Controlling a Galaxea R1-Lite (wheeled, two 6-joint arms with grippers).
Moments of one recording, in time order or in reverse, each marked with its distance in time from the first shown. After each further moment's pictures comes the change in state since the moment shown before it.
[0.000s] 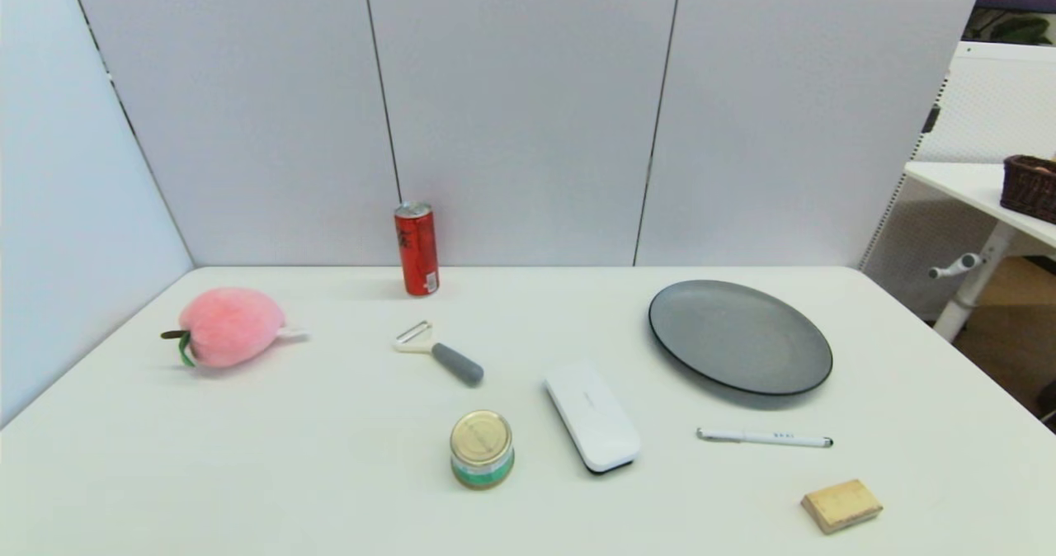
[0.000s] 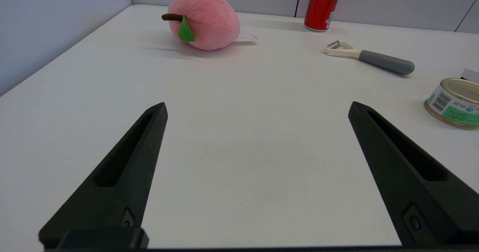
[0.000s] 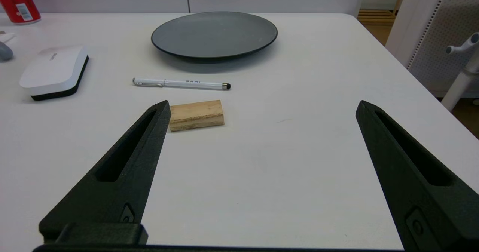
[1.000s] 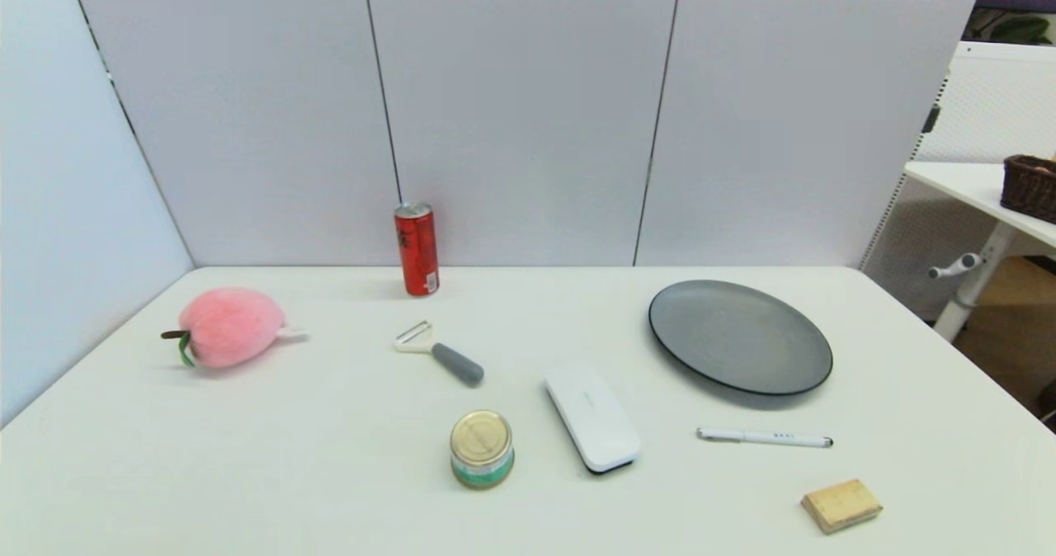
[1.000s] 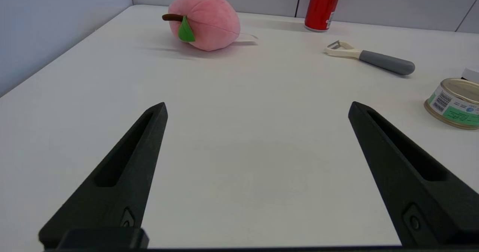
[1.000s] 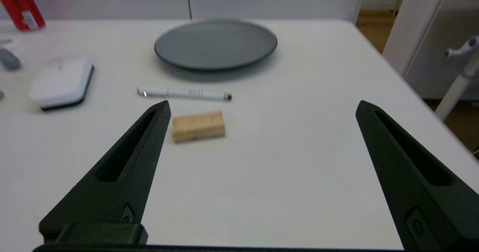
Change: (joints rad) left arm 0.000 0.000 0.000 0.000 0.000 0.000; right arm 0.001 0.088 -0.104 0.007 0.000 -0.001
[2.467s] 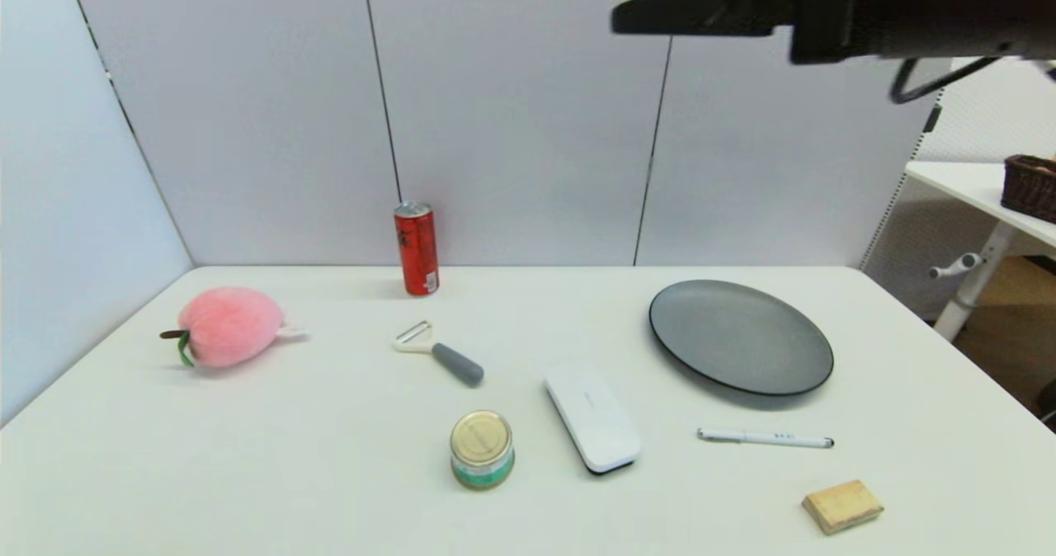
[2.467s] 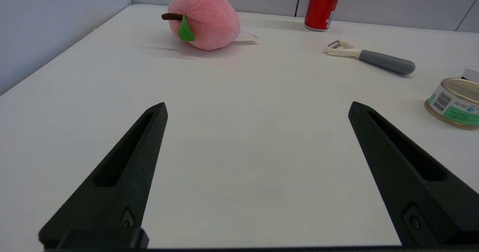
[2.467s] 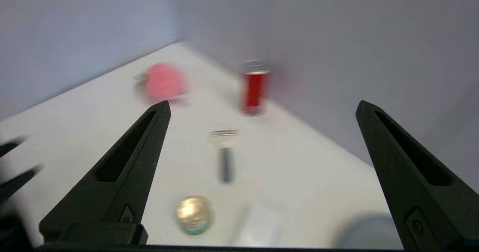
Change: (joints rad) left arm 0.000 0.000 0.000 0.000 0.000 0.000; right arm 0.664 1.485 -1.616 0.254 0.153 -0.036
